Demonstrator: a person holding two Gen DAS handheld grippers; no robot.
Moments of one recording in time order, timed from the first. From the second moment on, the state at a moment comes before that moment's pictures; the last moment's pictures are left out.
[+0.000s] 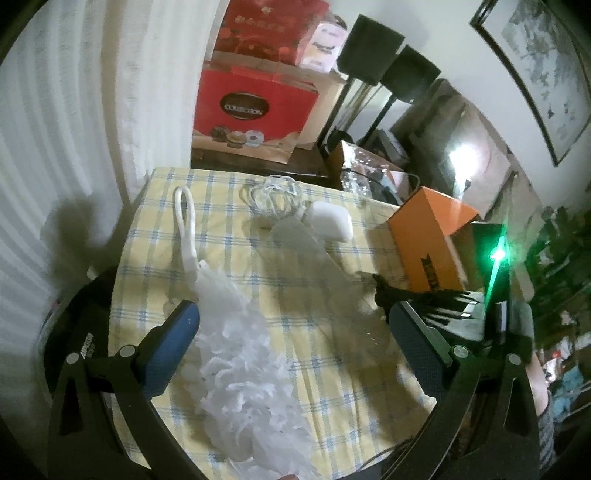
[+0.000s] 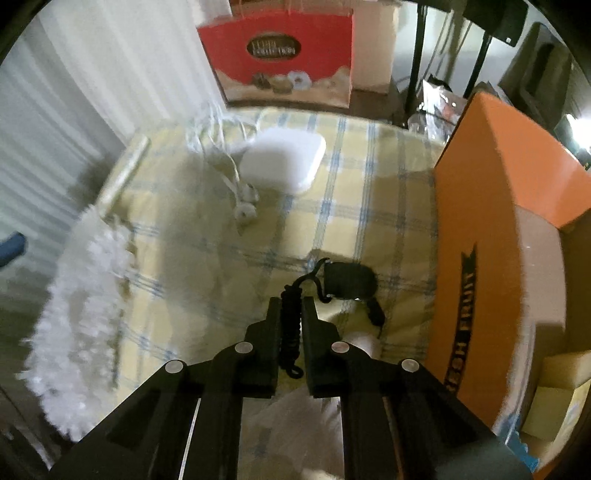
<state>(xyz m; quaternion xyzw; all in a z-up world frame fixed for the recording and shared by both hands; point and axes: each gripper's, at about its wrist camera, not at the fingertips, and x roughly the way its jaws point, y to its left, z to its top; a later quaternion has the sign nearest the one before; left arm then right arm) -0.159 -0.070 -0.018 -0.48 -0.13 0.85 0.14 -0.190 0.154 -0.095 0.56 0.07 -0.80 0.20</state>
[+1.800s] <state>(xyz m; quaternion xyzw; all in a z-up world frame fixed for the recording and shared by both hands) -0.194 0.094 -0.067 -0.60 -0.05 0.77 0.23 -0.110 0.299 0.047 0.44 -0.06 -0.86 0.24</state>
